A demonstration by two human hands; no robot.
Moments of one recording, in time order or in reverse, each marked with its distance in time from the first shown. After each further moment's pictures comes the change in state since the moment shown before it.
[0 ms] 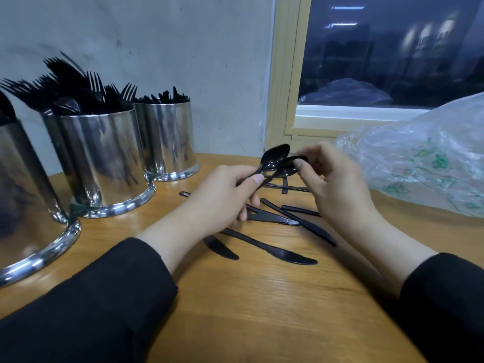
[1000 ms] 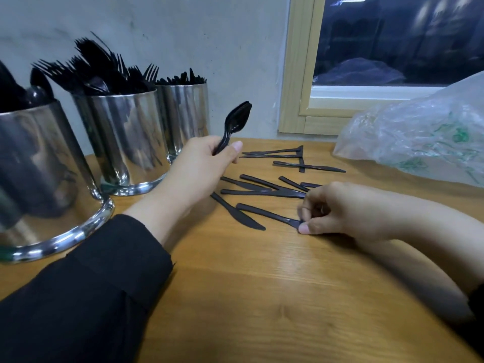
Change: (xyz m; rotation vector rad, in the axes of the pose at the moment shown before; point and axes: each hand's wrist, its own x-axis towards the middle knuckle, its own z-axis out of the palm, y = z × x) left_hand -0.020 -0.035 -0.043 -0.106 0.257 -0.046; right_hand -0.030 -0.035 -0.016 -0.383 -0.949 0.223
